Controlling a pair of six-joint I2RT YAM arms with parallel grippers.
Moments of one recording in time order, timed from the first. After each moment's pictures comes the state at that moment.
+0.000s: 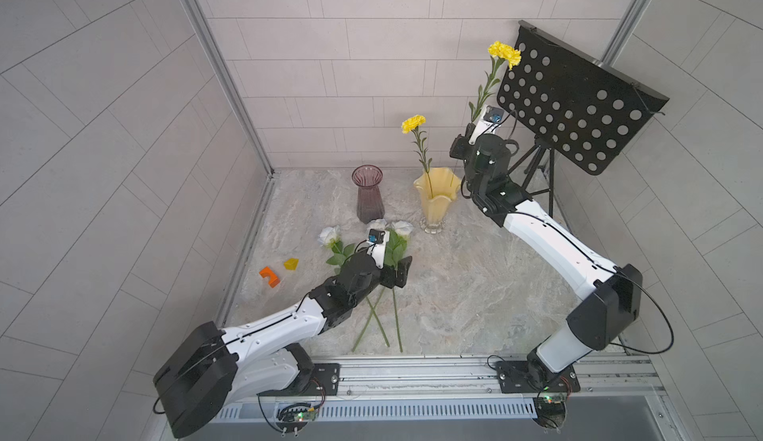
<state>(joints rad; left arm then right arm) -0.81 1.11 0.48 0.28 -0.18 -0.36 0.47 1.64 1.58 0.12 0.59 0.21</state>
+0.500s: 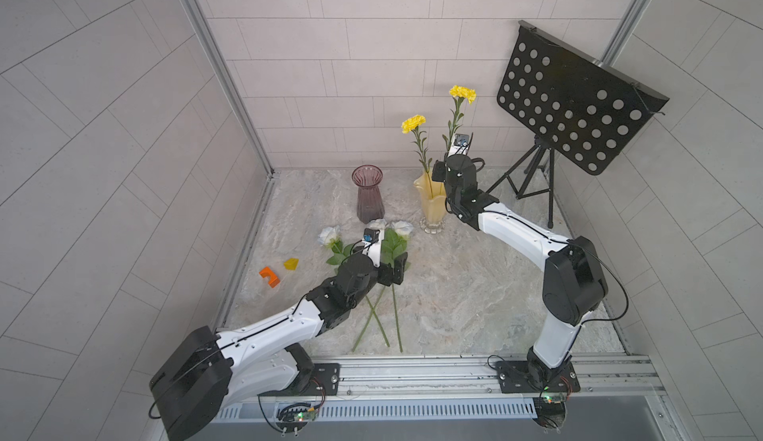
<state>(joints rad) -0.81 1.09 0.47 0.27 -0.24 -0.36 0.47 1.79 1.46 0.19 0.51 0.26</state>
